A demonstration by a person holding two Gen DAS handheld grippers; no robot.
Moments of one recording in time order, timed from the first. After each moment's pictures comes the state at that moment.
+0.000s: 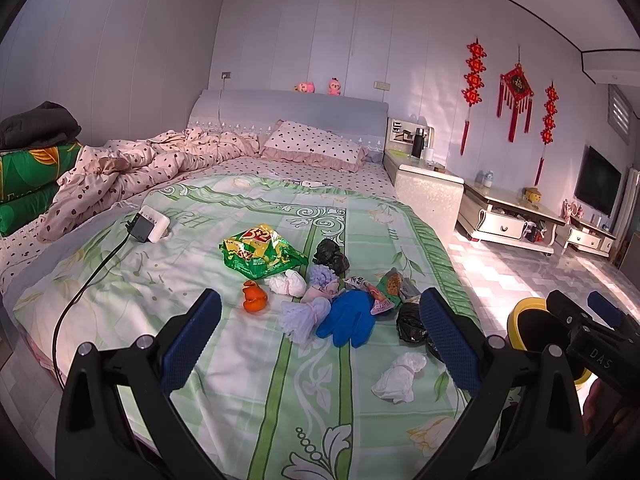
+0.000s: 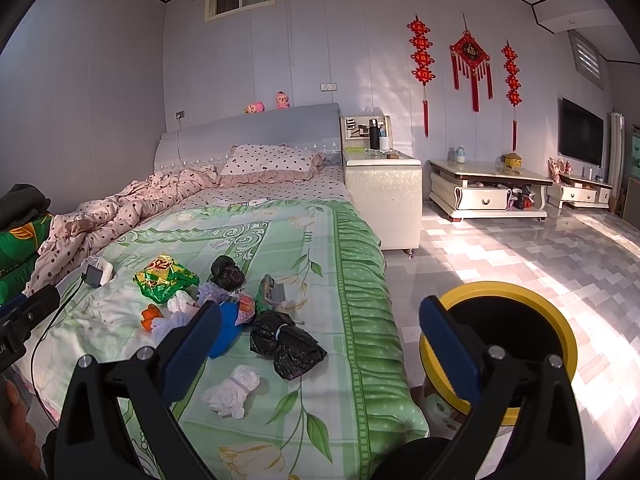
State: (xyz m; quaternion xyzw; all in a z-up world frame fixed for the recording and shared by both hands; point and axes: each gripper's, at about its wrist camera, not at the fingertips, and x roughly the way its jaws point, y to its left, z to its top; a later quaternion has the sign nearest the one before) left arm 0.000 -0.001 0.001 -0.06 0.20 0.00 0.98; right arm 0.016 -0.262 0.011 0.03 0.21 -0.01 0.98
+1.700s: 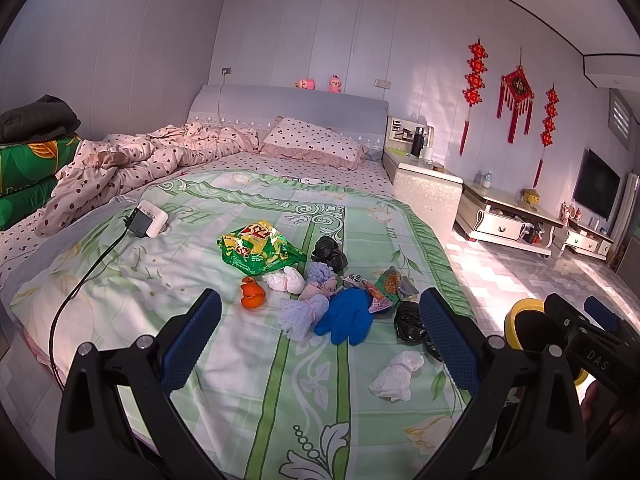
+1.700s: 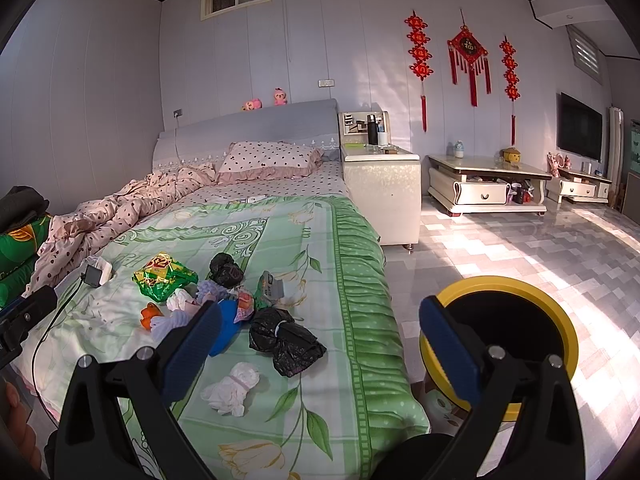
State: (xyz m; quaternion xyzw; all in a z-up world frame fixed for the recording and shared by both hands) left arm 0.002 0.001 0.000 -0.06 0.21 0.00 0.98; right arm 0.018 -0.263 0.009 0.04 0.21 -0.01 0.98
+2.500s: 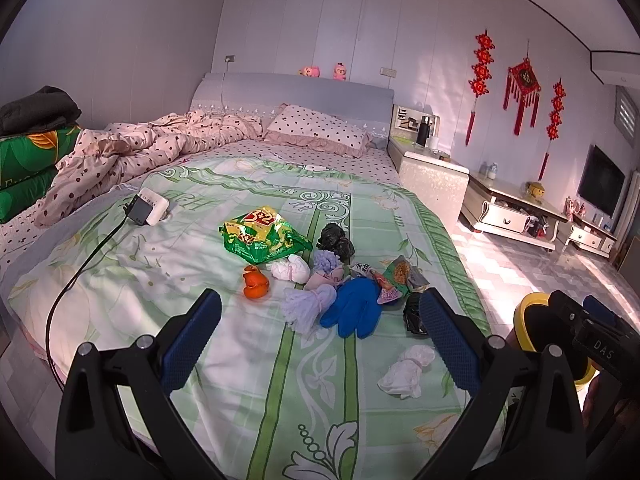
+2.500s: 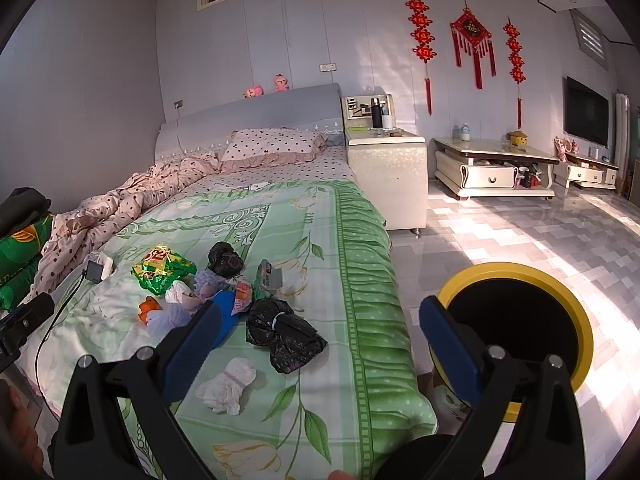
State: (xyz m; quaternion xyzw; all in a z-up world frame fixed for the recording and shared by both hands) left arm 0.011 -0.003 -0.021 -0.07 0.23 0.01 0.97; right arm 0.039 -0.275 -0.010 0.05 0.25 0.01 0.97
